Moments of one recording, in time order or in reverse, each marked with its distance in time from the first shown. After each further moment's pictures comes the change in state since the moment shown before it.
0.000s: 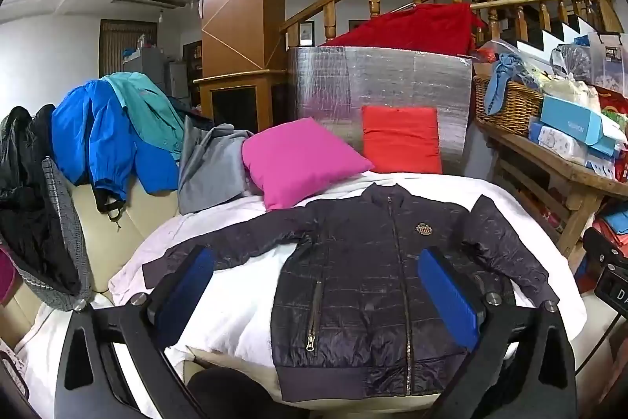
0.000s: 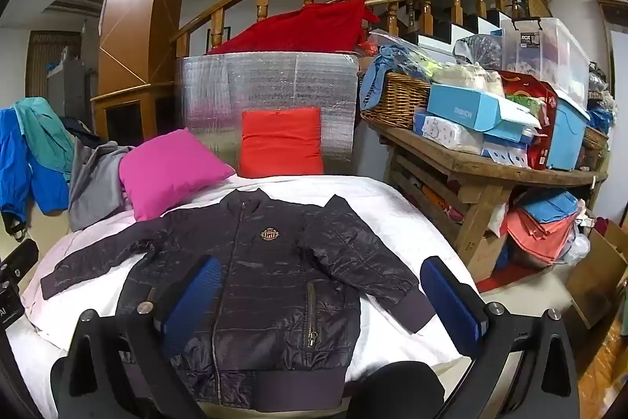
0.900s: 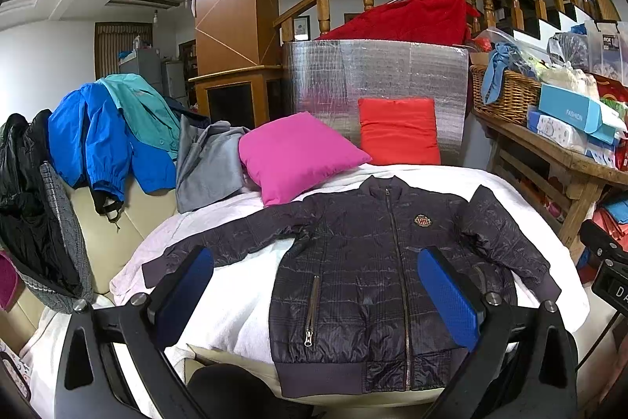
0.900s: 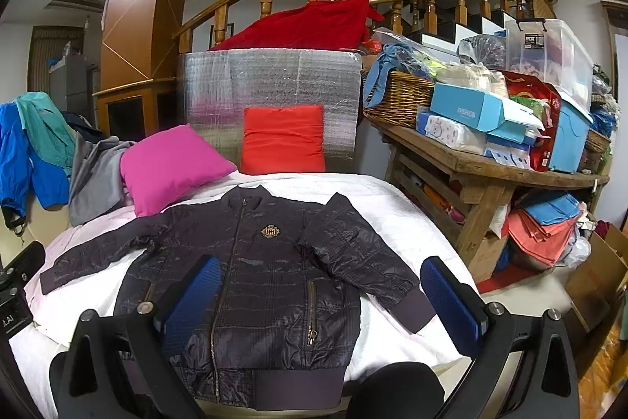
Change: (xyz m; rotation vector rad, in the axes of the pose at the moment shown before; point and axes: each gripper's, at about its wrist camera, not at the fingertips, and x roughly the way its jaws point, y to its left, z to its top) left arm 0.001 -0.014 0.001 0.053 0.006 0.021; right arm 0.002 0.002 -0.001 0.003 0.007 0.013
